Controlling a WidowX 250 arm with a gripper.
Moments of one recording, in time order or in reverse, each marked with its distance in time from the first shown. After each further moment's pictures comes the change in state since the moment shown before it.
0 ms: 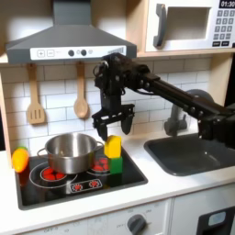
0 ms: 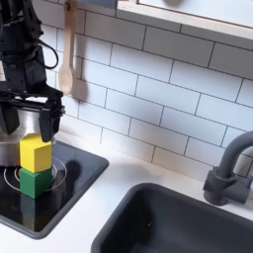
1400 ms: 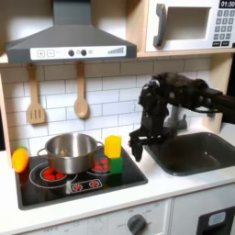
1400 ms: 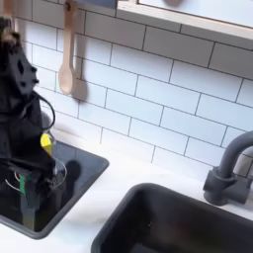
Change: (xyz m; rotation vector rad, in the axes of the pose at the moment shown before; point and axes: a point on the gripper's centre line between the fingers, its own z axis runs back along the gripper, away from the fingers) arm -0.091 -0.033 -0.013 0.104 -0.074 -0.186
